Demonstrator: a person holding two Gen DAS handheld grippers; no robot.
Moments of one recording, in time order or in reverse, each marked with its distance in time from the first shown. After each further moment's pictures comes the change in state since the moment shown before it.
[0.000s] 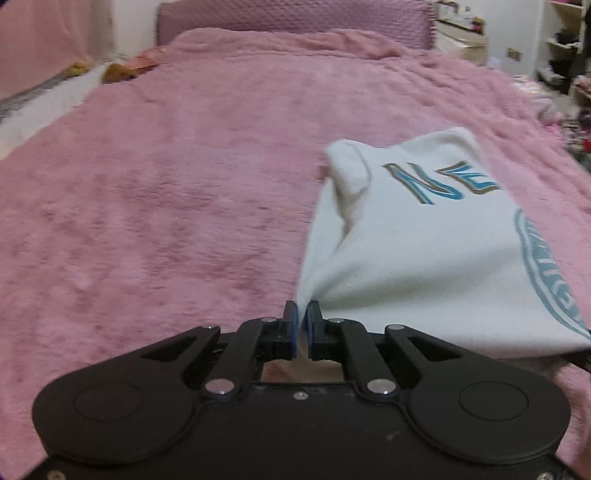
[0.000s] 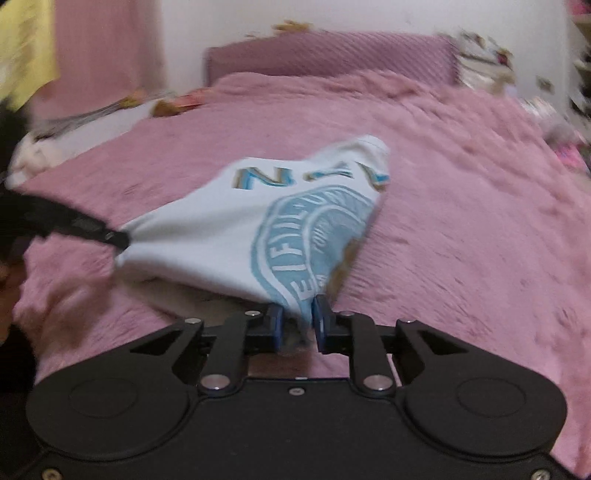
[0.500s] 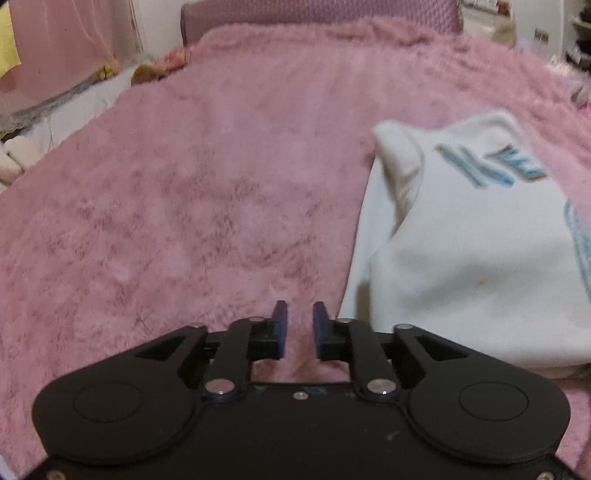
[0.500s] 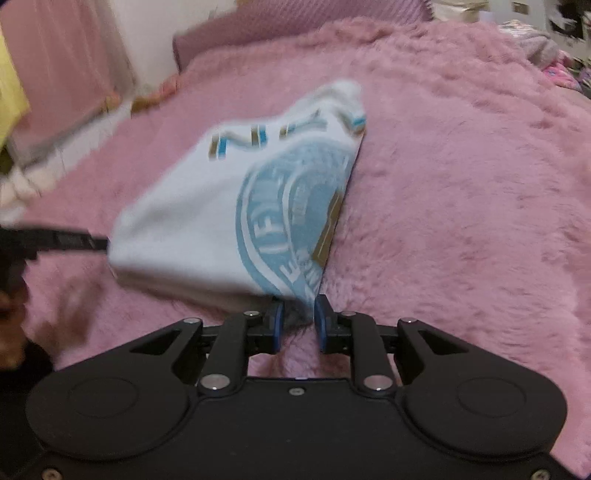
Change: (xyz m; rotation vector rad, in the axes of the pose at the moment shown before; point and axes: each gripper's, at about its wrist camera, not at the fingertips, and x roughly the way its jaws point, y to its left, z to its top) left arm 0.002 -0.003 -0.005 0.031 0.004 0.123; right arm -0.003 -0.042 -0.013 0.265 0.104 0.051
